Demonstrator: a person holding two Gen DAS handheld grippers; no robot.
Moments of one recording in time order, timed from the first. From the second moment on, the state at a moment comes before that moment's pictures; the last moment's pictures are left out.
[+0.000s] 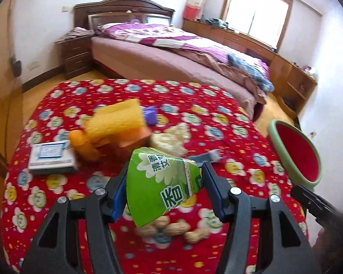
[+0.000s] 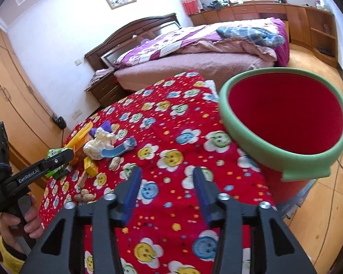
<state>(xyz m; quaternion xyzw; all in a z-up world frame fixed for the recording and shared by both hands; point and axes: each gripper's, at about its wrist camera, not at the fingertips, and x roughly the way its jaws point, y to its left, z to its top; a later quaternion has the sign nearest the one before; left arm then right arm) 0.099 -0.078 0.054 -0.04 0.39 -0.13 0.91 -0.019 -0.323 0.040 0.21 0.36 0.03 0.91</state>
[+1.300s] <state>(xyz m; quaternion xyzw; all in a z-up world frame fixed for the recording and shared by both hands) 0.128 0.003 0.016 -0.09 0.38 -0.11 0.92 0.122 -0.198 0.000 0.09 0.44 0.04 0.89</state>
